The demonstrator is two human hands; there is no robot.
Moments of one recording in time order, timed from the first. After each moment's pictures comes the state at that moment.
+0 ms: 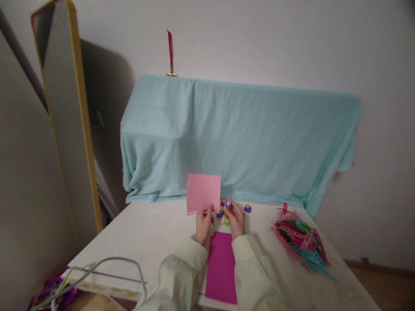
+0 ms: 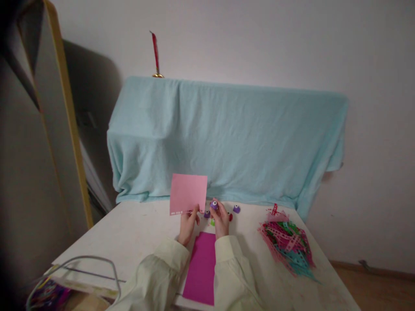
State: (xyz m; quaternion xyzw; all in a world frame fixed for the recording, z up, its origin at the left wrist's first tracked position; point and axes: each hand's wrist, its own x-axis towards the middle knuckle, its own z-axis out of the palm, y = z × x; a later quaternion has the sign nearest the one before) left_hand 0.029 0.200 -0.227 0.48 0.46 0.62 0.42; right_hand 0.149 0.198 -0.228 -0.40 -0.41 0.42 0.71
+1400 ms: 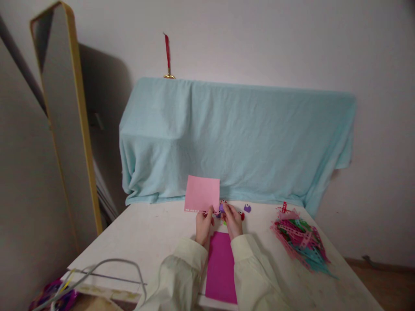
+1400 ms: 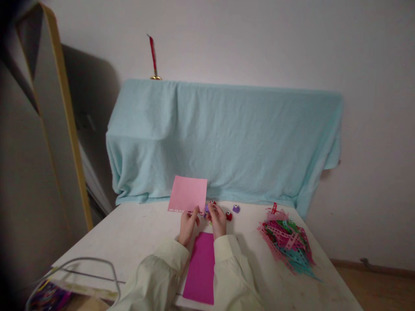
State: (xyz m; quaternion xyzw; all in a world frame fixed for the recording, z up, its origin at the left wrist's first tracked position) left_hand 0.028 0.203 -0.238 0.53 0.46 0.59 0.40; right_hand 0.139 0.199 -0.233 -0.37 -0.35 0.49 0.71
